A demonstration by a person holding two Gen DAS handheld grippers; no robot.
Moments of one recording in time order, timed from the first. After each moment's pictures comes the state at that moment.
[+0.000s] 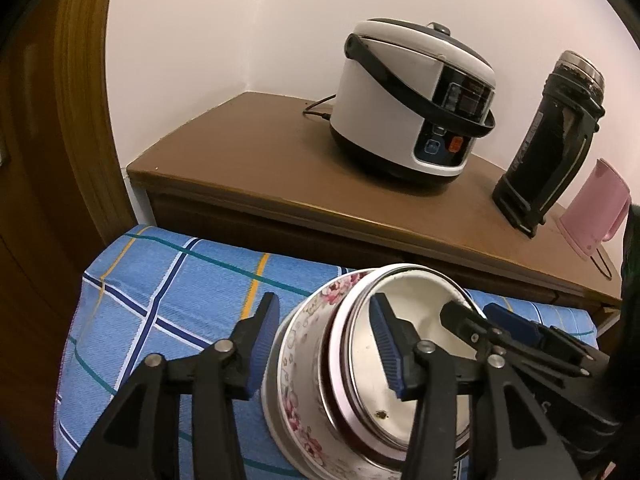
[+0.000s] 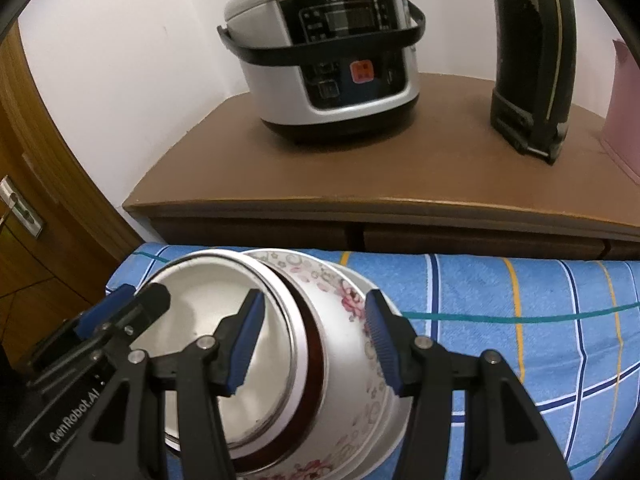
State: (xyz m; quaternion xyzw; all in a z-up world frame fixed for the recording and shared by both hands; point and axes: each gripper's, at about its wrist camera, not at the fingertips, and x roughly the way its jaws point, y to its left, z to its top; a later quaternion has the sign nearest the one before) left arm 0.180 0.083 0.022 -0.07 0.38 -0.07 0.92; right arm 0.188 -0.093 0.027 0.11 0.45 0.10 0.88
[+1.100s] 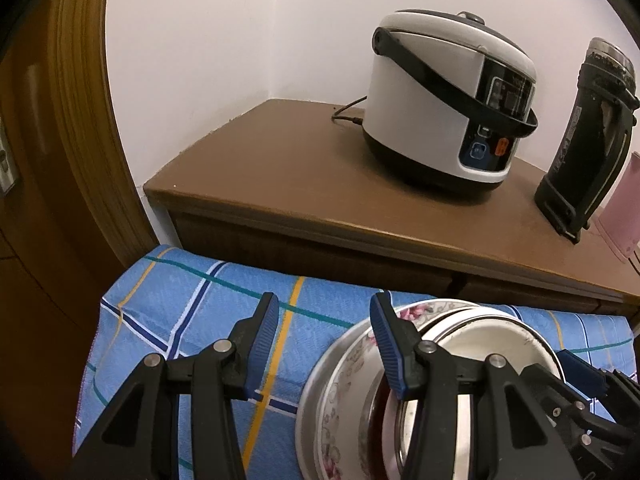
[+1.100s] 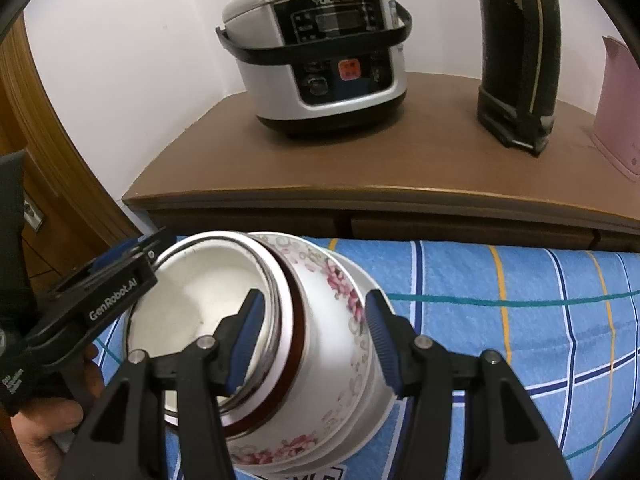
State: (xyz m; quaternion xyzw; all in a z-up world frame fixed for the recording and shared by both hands) left arm 0.211 0.085 0.010 -0.03 0.38 -0.01 0.93; right arm 0.164 -0.106 0.025 0.10 0.45 0.09 0.88
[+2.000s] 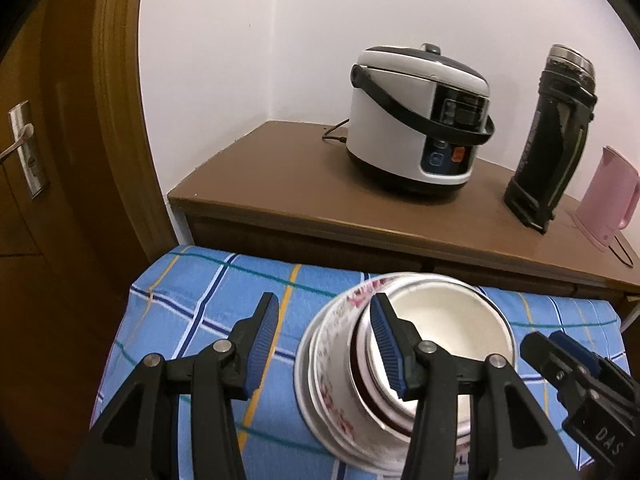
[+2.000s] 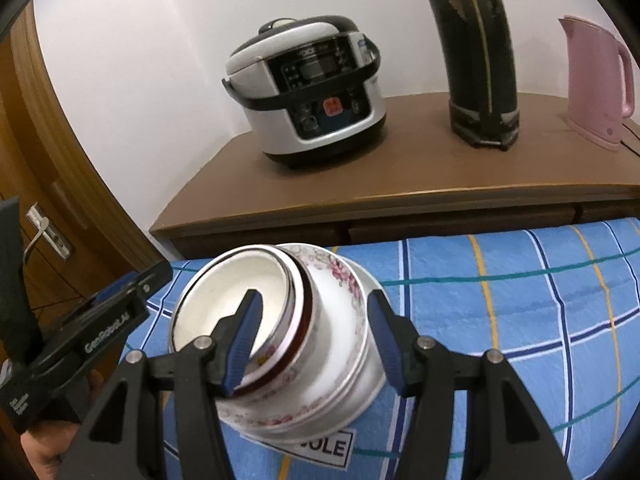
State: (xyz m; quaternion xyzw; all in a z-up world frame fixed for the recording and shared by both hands) left arm 0.142 0.078 0.039 -0.01 0.34 -0.02 0.94; right arm 0.110 -0.126 0.046 0.16 0.39 0.10 0.90
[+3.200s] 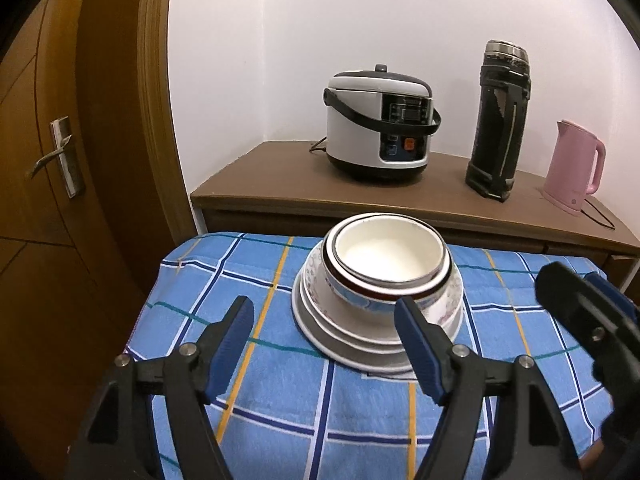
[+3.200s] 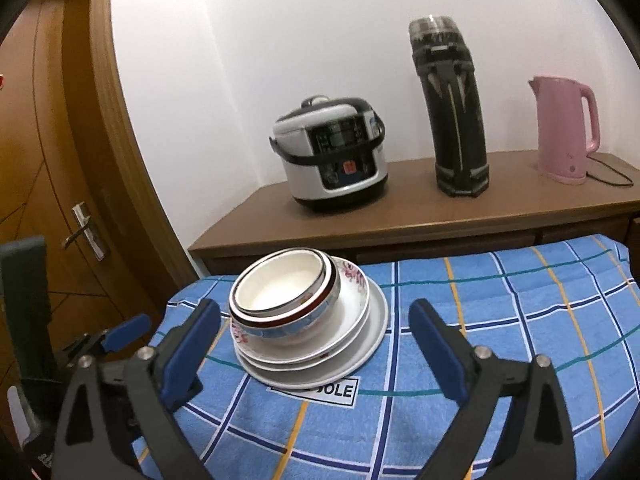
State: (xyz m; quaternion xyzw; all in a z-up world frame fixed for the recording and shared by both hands) left arm 0.024 0.063 0.044 0.02 0.30 -0.03 0.95; right arm -0.010 -0.121 0.082 0.14 0.26 0.10 0.95
